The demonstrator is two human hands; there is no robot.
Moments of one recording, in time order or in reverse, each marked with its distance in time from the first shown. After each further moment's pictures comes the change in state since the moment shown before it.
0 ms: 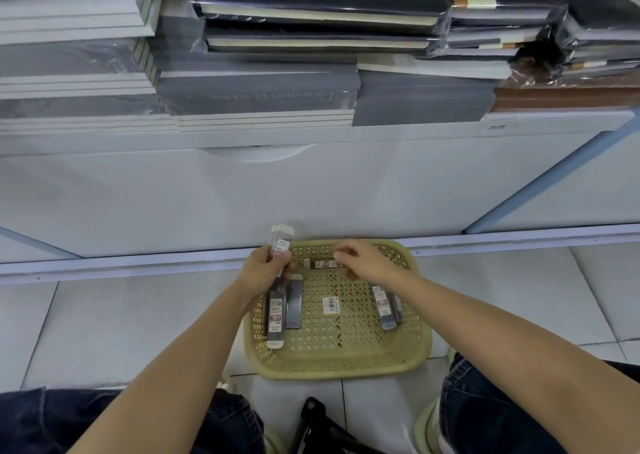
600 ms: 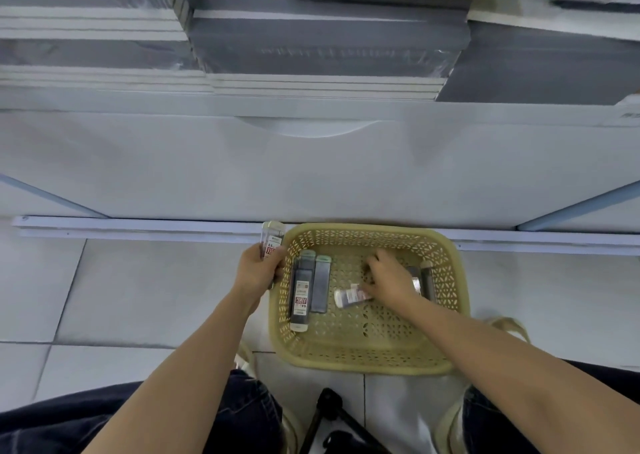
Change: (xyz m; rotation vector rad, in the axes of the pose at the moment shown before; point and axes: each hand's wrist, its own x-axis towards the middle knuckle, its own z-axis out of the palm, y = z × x) left_hand 0.010 -0.049 -0.046 -0.028 0.221 -0.052; right_hand 0.024 0.055 0.059 -0.732 0.078 -0.040
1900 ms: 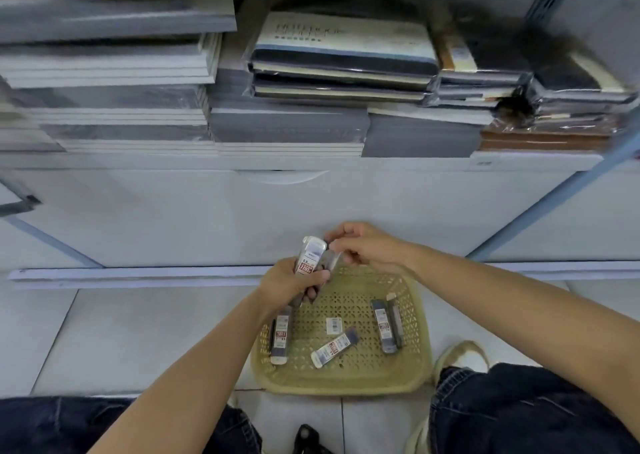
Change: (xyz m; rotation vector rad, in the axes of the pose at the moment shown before) left_hand -0.067 0.080 0.049 0.086 -0.439 0.146; right_hand -0.038 -0.045 -0.181 1.128 -0.244 -0.079
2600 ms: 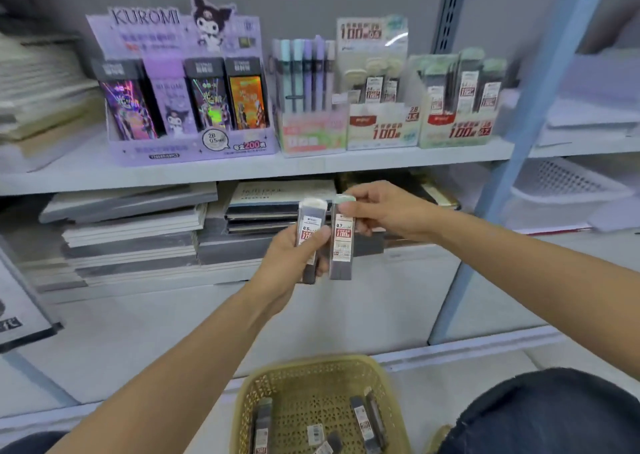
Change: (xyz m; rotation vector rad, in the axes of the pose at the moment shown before) left_hand -0.091 0.215 0.067 -0.071 -0.027 0.569; right_hand -0.178 -0.191 -0.062 -0.402 0.162 -0.560
